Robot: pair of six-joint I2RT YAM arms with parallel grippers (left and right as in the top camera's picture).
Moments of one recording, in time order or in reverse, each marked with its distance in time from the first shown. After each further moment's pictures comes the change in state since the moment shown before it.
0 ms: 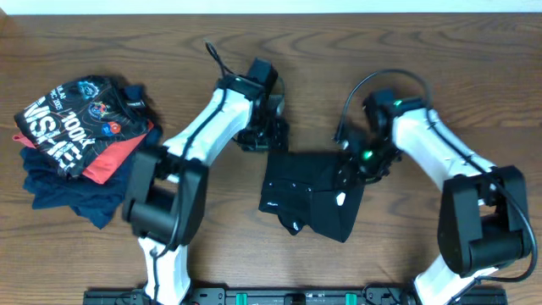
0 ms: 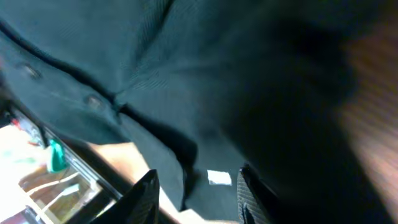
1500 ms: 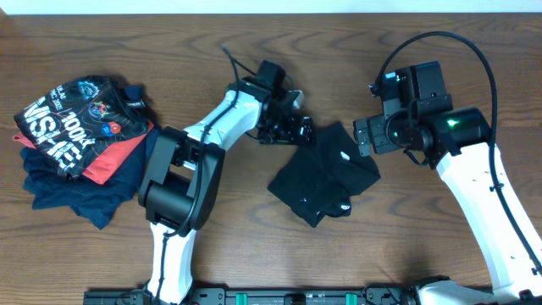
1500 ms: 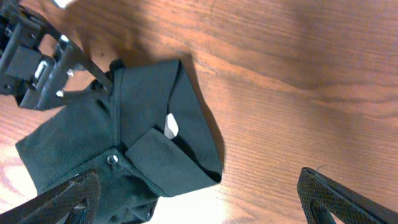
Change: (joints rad) left arm -0.025 0.096 0.011 0.294 0.217 0.047; right arm -0.011 -0.407 0.144 0.094 0.474 0.154
